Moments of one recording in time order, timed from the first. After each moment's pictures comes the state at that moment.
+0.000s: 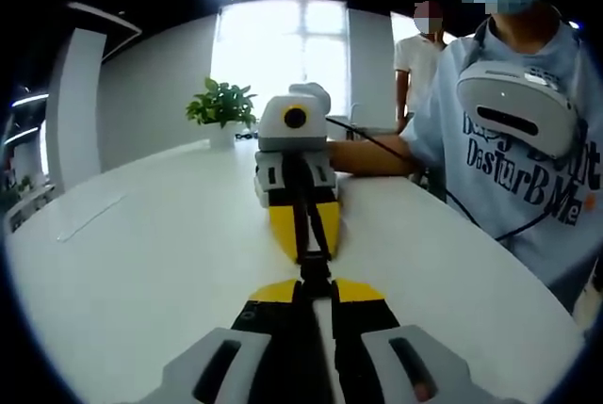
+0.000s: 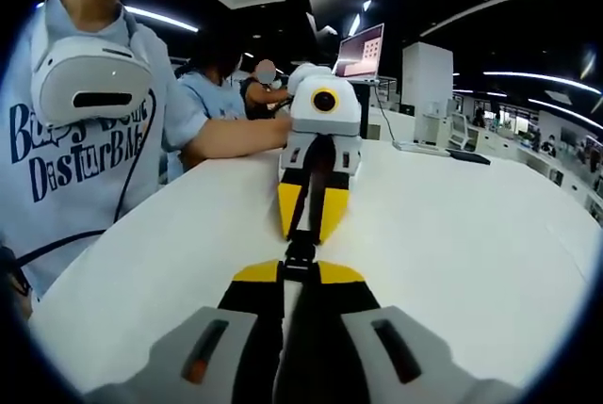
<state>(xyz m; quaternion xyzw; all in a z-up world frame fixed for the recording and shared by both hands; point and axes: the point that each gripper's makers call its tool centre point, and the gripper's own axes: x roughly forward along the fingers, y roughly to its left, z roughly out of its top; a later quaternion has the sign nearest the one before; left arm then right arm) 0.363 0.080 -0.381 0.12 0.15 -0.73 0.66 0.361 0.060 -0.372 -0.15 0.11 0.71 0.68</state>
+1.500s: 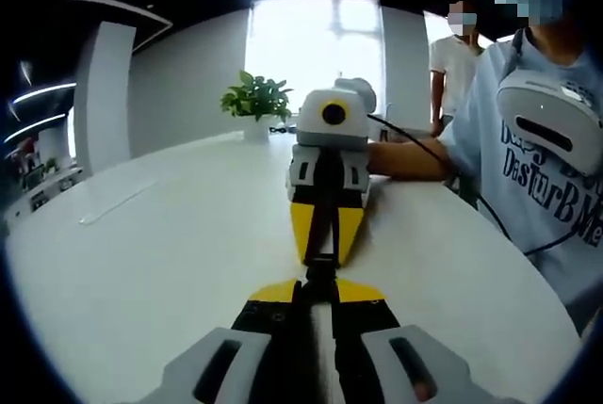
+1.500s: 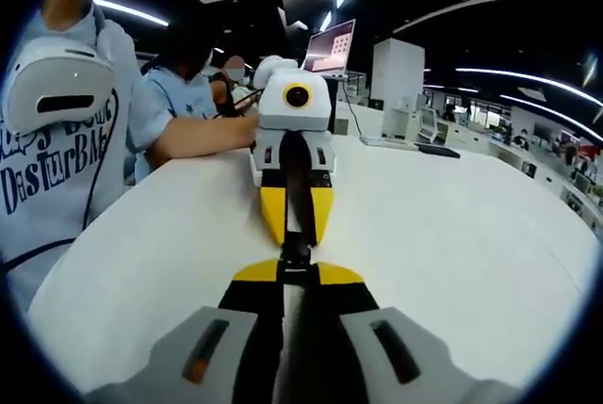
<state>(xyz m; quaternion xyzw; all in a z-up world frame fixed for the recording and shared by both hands) 0.388 0.077 -0.381 0.11 0.17 -0.67 0.71 0.388 0.057 -0.372 -0.17 0.11 0.65 0.74</state>
